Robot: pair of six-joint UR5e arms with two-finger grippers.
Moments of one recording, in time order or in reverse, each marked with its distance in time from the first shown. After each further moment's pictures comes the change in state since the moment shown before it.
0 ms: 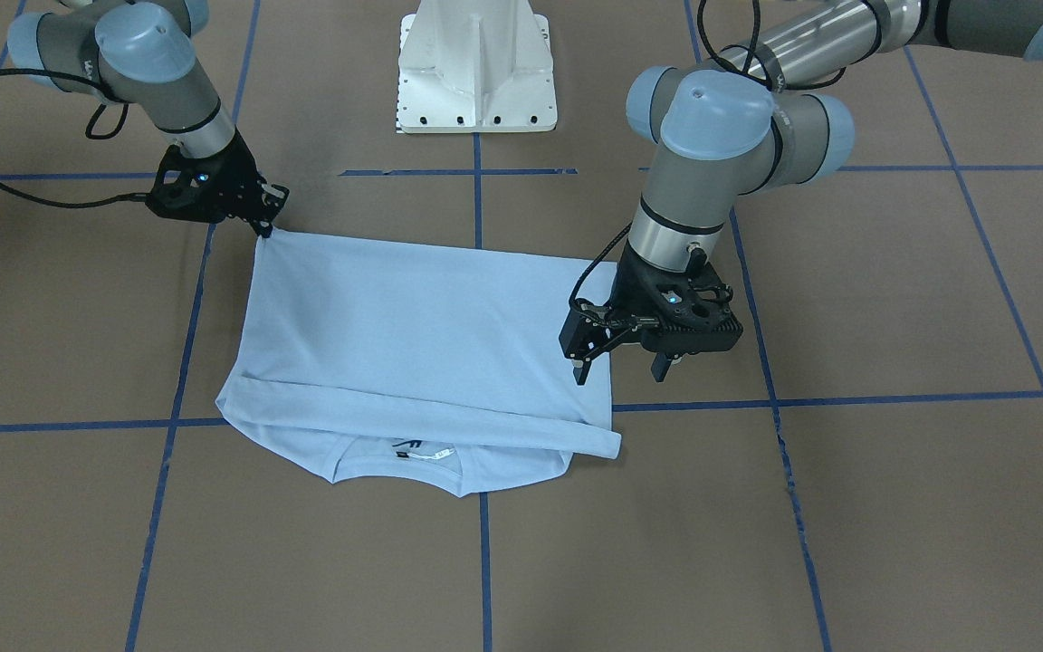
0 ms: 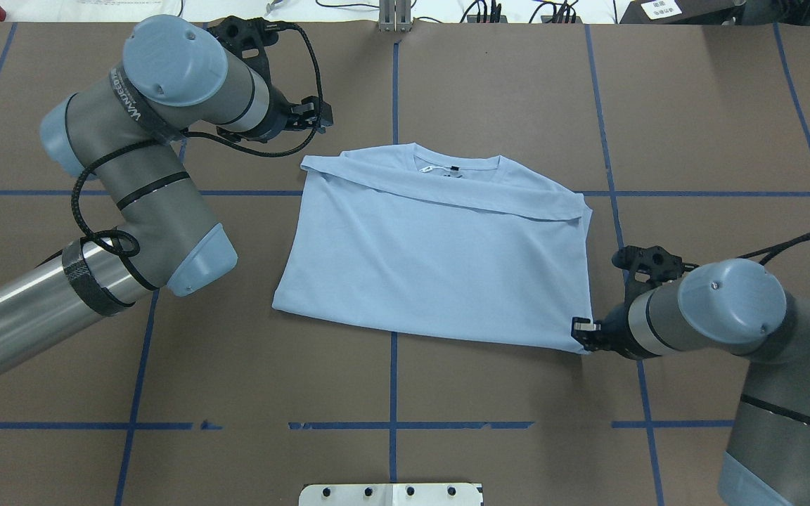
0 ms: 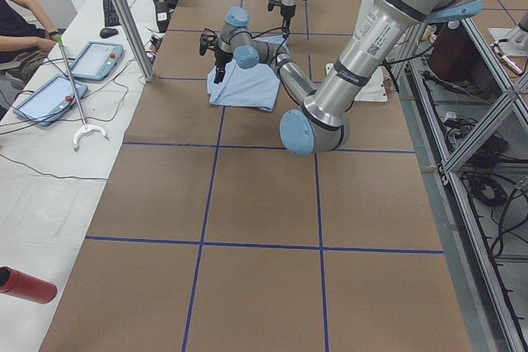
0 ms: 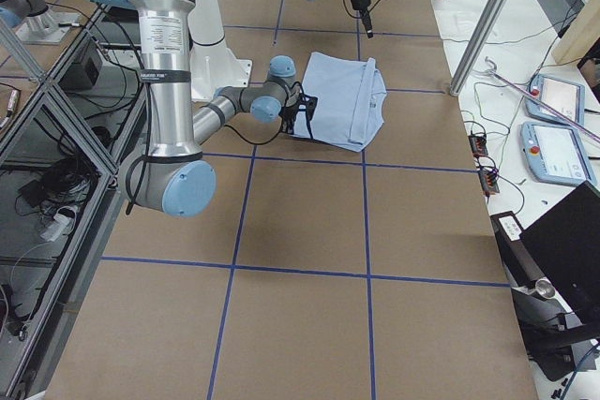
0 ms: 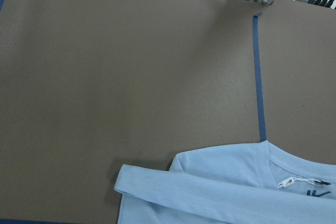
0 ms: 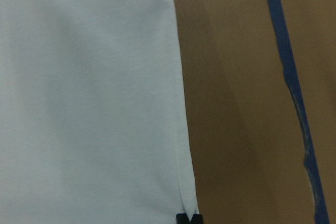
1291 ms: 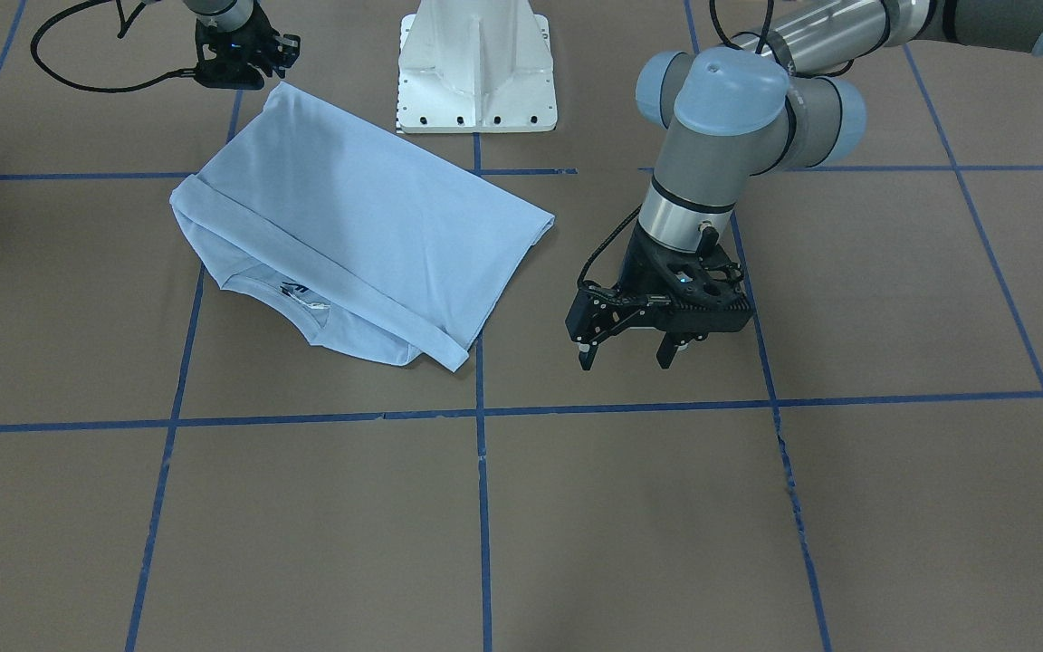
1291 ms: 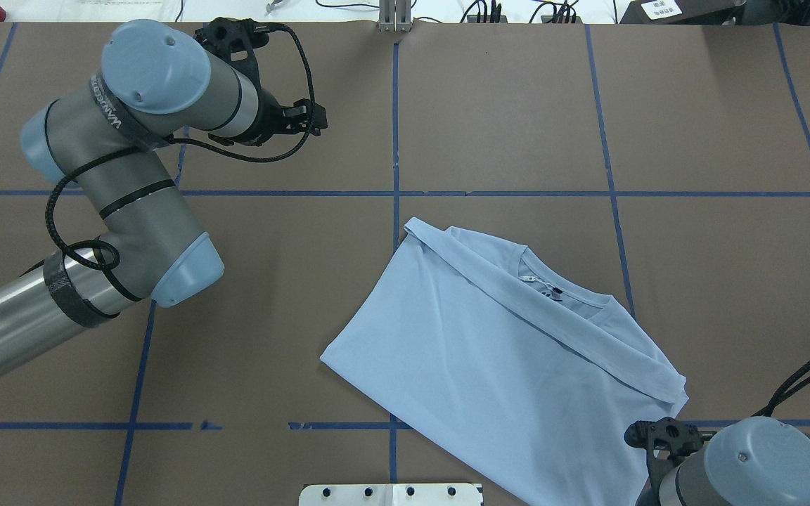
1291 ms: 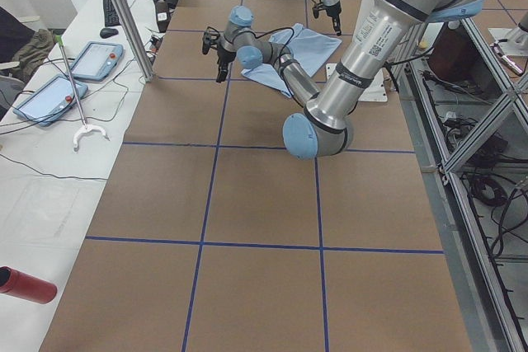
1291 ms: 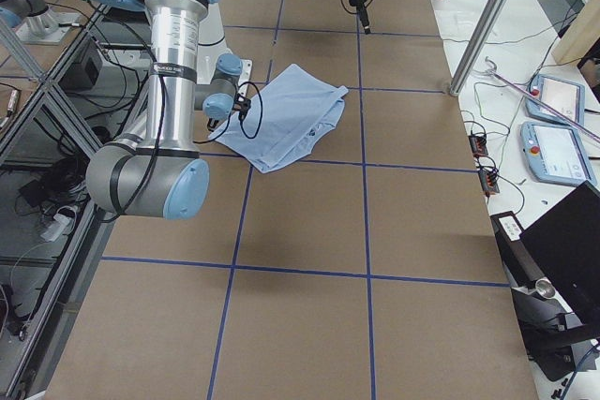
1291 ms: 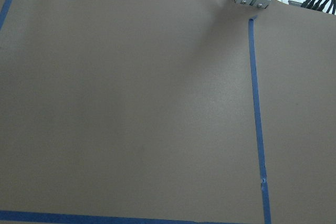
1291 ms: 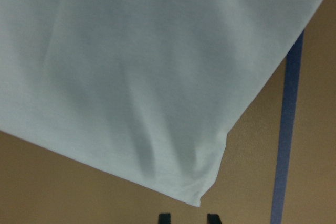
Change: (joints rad) left arm 0.007 0.034 -0.067 0.006 0.001 -0.007; right arm -0.364 -0.196 0.180 0.006 0.108 0.167
